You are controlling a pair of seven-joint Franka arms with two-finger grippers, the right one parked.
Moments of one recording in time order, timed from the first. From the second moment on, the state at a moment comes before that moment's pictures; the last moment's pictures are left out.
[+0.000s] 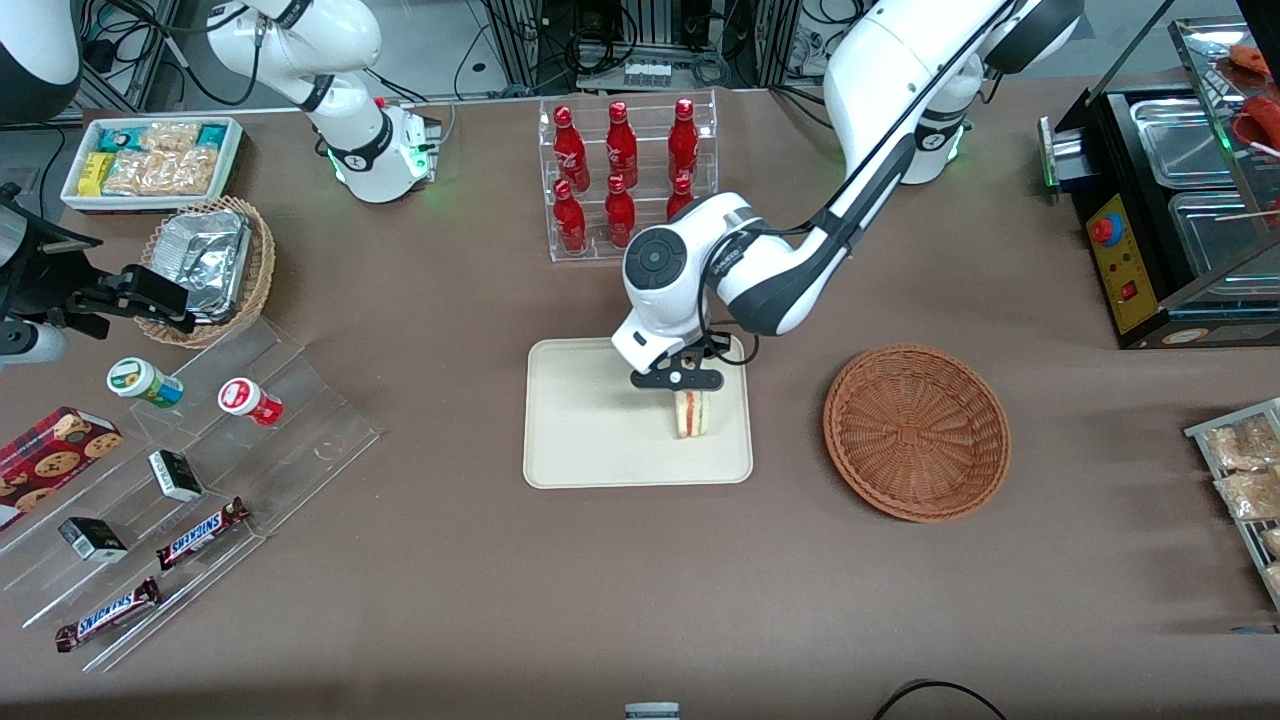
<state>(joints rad) -0.45 0.63 -0.41 -1.57 0.31 1.99 -0.88</state>
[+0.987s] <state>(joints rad) -0.47 0.68 -0.41 -1.53 0.36 1.99 -0.93</state>
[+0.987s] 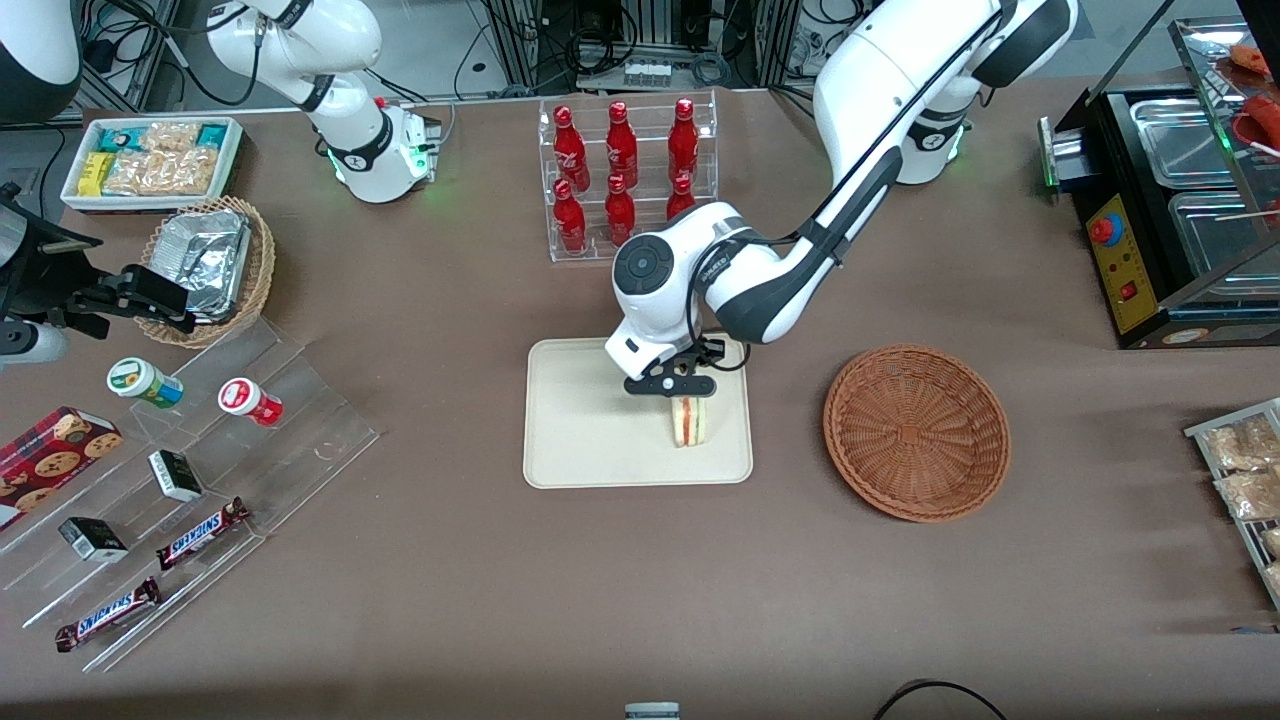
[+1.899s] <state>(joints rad) -0.46 0.69 -0.41 -1.43 0.34 1.99 -1.01</state>
